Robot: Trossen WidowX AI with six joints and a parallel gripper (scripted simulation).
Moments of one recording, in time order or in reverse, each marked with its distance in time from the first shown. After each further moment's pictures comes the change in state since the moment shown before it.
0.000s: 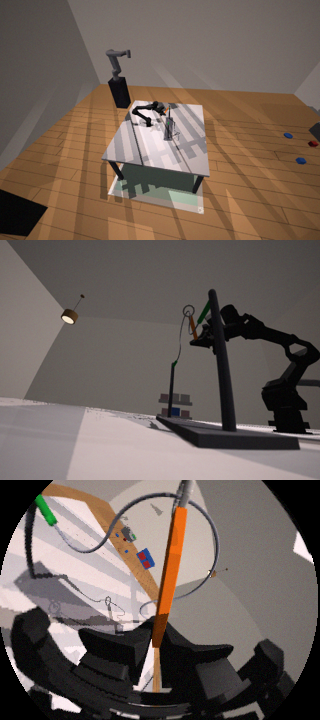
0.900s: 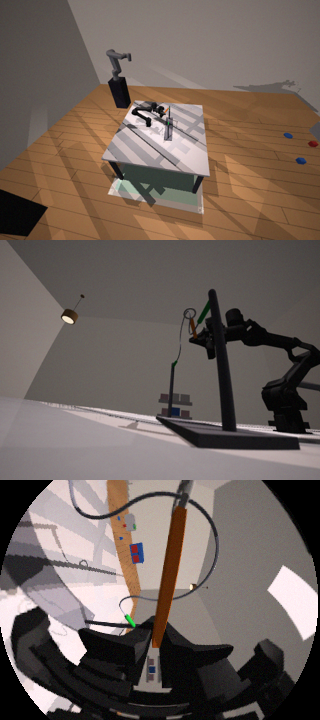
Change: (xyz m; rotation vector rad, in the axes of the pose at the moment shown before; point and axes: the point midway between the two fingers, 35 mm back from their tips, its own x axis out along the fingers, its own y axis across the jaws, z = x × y) arm 0.000 -0.017 0.002 -0.342 -0.042 -0.217
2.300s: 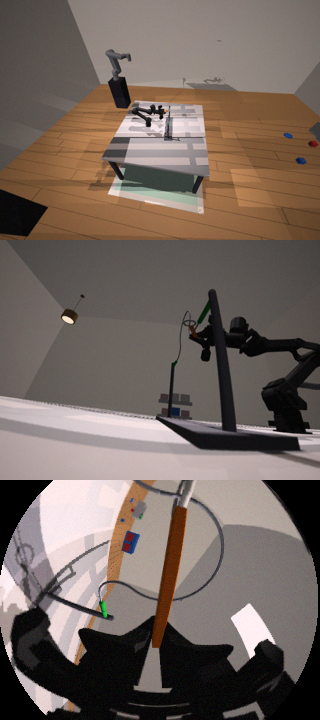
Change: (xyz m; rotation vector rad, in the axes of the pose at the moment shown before) arm 0.002 -0.012 -0.001 -0.409 -0.054 -0.259
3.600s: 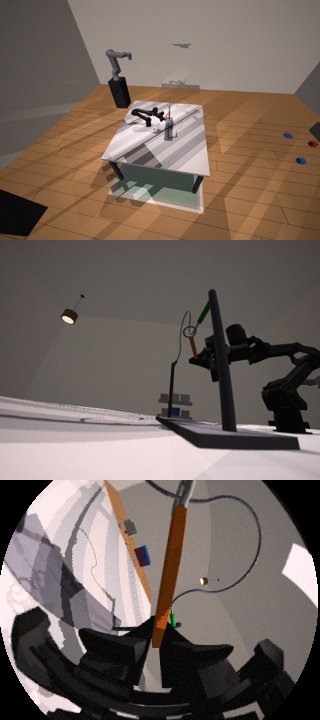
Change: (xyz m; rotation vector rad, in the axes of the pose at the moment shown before) arm -0.030 0.101 0.028 0.579 0.069 0.360
